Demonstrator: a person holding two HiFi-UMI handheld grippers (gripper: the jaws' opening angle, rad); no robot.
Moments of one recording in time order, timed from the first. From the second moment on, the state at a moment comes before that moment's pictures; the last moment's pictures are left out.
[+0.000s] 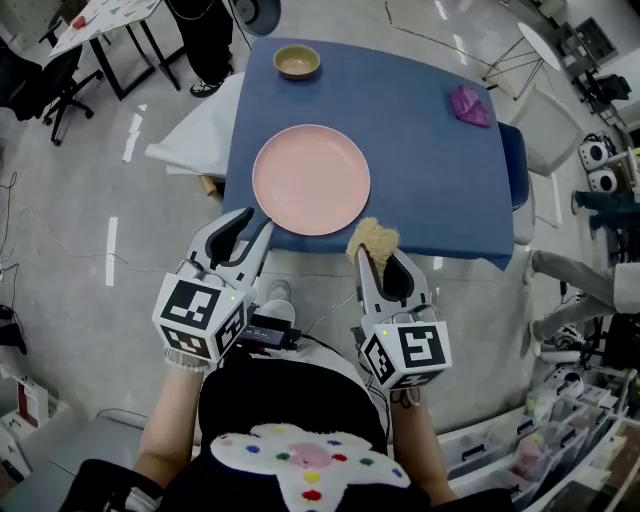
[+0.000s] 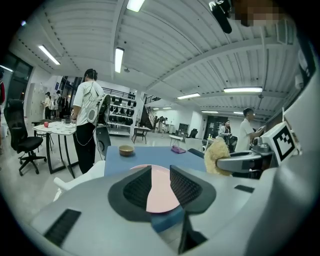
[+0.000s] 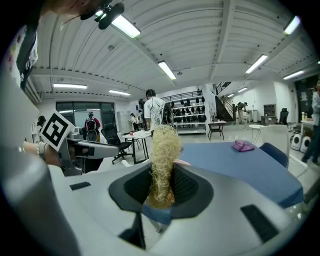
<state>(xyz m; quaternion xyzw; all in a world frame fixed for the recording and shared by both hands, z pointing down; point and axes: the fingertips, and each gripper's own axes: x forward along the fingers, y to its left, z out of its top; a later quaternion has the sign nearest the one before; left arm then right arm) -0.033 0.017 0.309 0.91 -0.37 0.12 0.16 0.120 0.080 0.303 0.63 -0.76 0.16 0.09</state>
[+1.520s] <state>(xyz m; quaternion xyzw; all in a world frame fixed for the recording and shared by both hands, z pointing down) -0.056 -0.105 0.440 0.86 -0.40 0.18 0.27 0.108 -0.082 0.417 0.55 -0.76 0.15 0.29</state>
